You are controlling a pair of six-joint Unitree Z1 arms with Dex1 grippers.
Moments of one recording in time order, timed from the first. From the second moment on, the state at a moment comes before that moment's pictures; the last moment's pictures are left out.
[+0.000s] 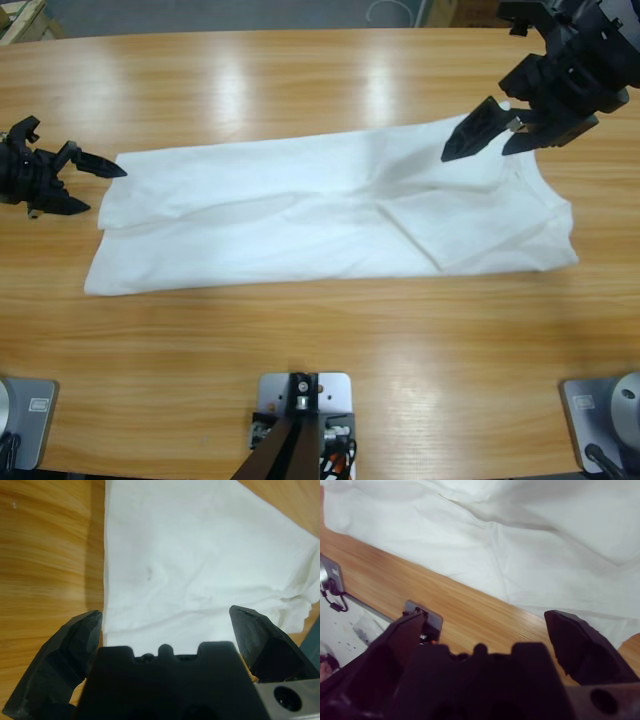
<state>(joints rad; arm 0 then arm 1) -0.07 1.63 -0.75 0.35 -0.44 -0.49 0.49 1.71 -1.51 1.17 0.36 0.19</state>
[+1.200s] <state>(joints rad) -0.16 1.81 -0.79 0.36 -0.54 -0.49 0.43 1.71 -1.48 1.17 0.37 0.16</state>
